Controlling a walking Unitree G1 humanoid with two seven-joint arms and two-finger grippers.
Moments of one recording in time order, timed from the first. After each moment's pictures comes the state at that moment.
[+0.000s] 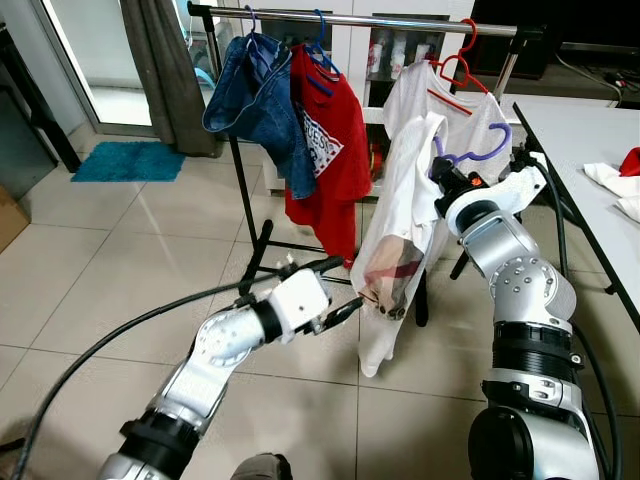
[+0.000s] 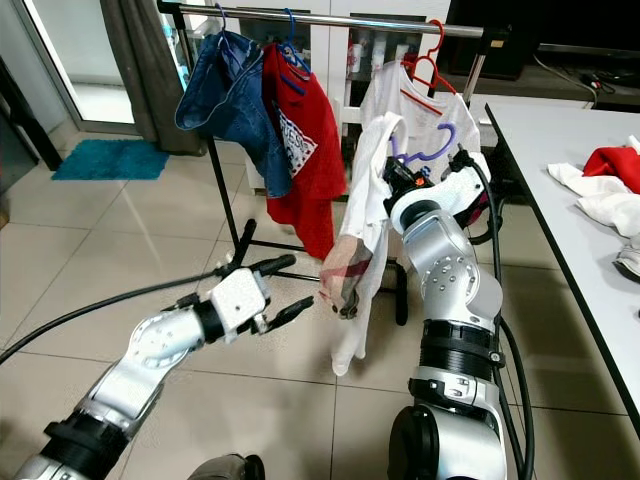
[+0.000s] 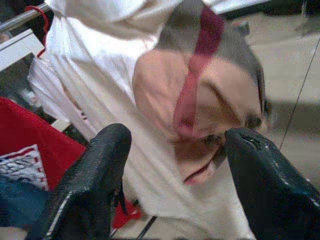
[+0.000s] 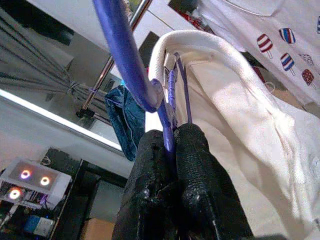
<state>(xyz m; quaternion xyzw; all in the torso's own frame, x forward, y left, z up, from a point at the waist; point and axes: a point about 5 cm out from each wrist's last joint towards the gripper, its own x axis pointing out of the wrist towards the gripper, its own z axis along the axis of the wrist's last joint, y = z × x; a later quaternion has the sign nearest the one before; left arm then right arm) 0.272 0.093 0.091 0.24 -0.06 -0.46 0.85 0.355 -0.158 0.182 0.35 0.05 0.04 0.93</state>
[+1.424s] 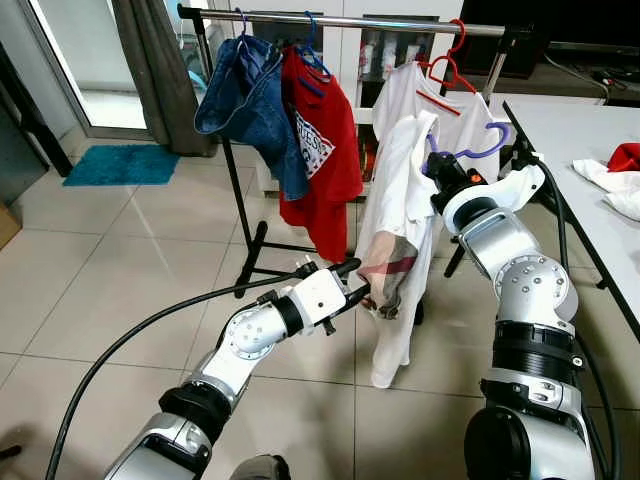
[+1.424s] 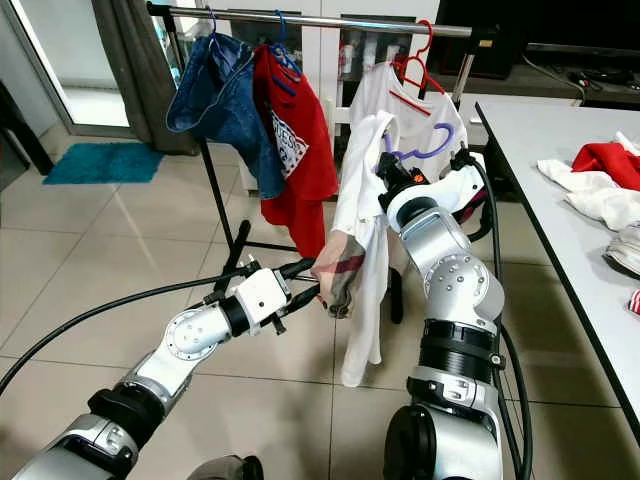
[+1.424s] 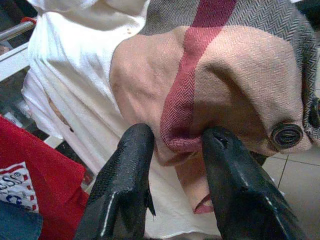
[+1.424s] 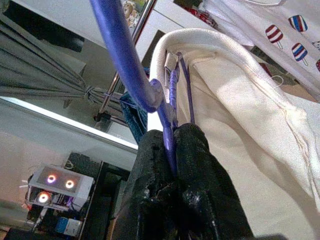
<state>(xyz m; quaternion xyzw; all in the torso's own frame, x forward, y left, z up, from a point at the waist) 0.293 0.068 0.077 0.21 -0.08 -0.45 0.86 0.352 -0.153 0.190 0.40 0.06 0.06 0.91</state>
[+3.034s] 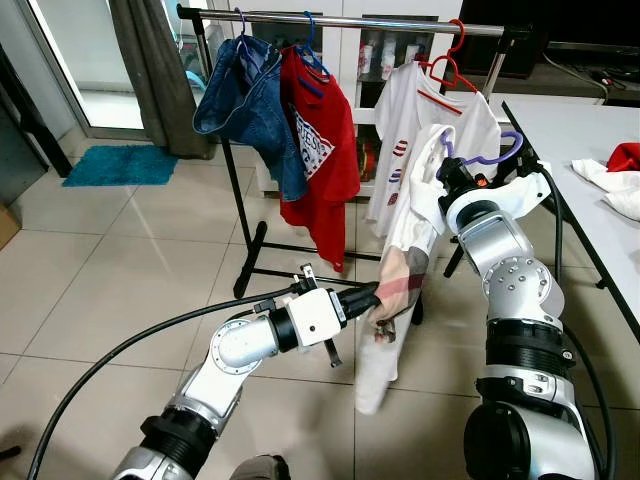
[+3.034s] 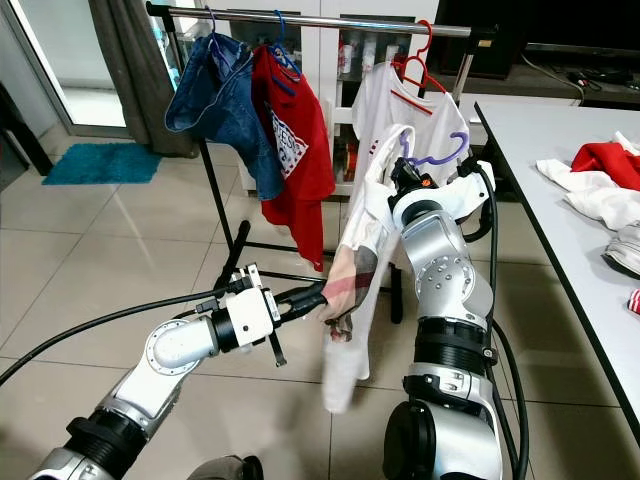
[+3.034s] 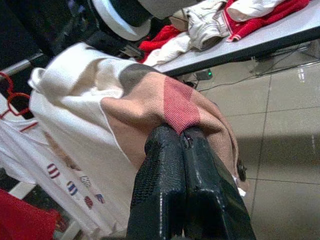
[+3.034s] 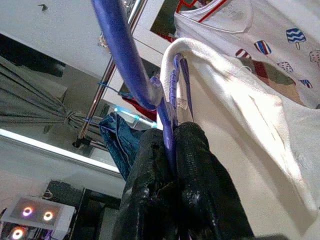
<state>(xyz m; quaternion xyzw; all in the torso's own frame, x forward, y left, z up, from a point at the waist) 0.263 0.065 0.097 0.19 -0.14 -0.53 0.82 0.360 -0.161 0.178 0.40 0.04 -0.01 0.92</state>
